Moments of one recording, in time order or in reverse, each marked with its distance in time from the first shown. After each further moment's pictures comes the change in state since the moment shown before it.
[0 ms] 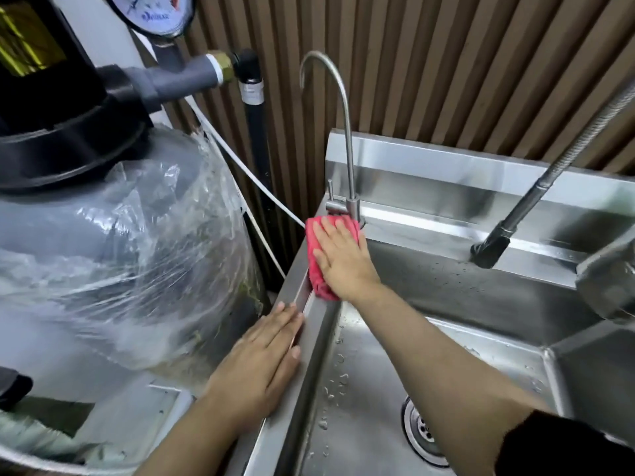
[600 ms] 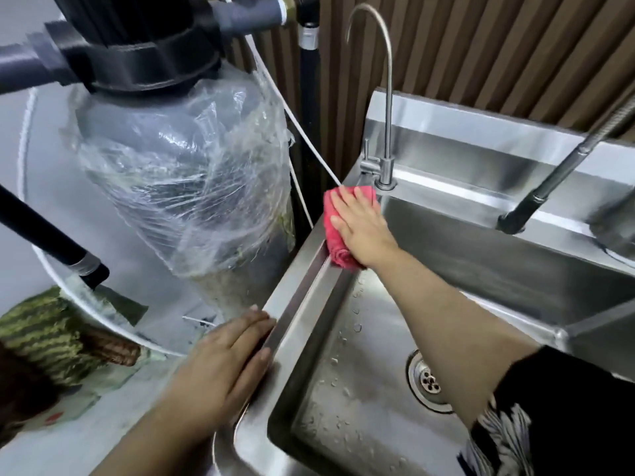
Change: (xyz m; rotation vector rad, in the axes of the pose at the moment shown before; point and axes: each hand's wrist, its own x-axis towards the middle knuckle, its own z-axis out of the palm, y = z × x) left_hand -0.113 0.032 -0.035 0.028 -0.017 -0.171; right_hand -0.025 -0.017 0.004 -0.013 -0.021 -0.118
